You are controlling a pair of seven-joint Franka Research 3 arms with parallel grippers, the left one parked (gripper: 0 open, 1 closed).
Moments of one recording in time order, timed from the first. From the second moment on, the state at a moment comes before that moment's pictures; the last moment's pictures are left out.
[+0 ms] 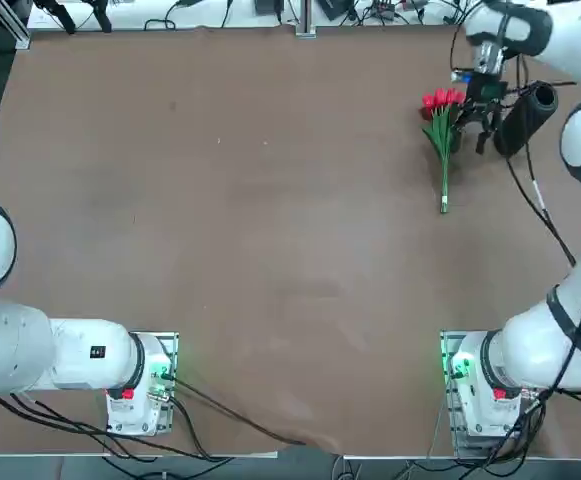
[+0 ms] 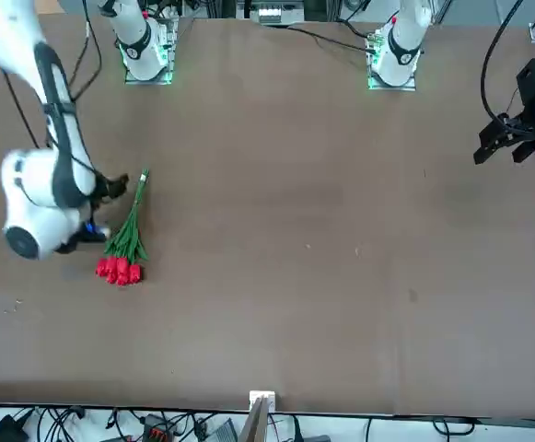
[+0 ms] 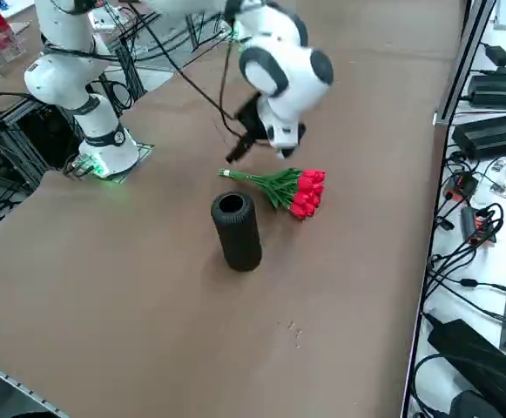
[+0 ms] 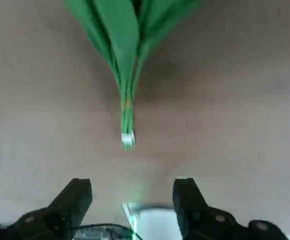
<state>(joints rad) -0.04 0.58 0.05 -1.65 0.05 1.55 0.05</state>
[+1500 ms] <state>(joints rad) -0.04 0.69 0.06 -1.67 0.10 1.81 0.05</state>
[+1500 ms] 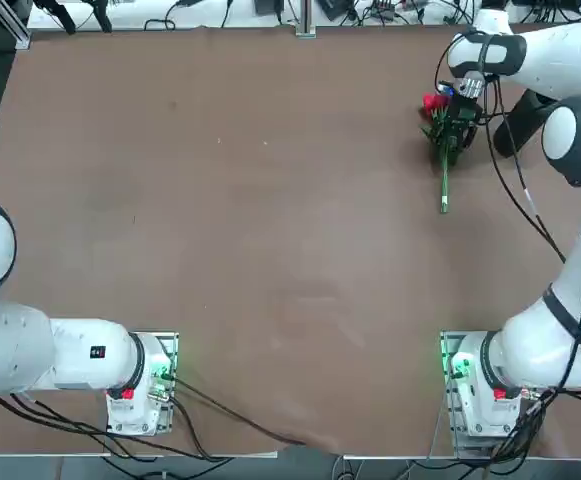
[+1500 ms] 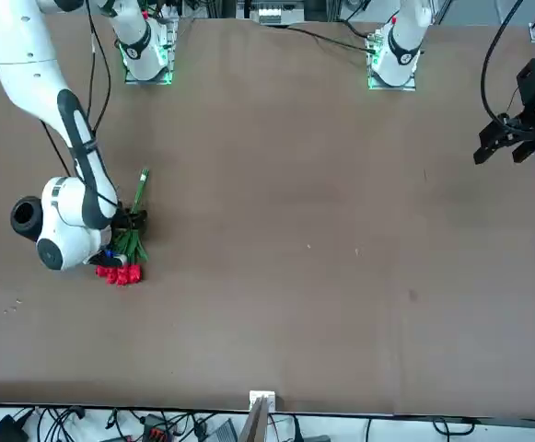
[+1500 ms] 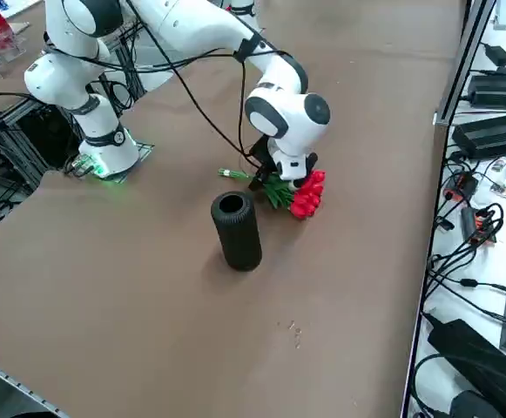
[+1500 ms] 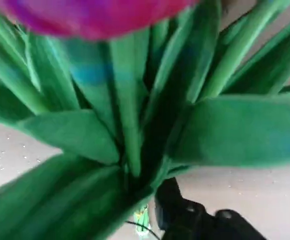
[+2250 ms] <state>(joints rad) -0.05 0.69 0.06 -1.67 0.11 1.81 0.05</state>
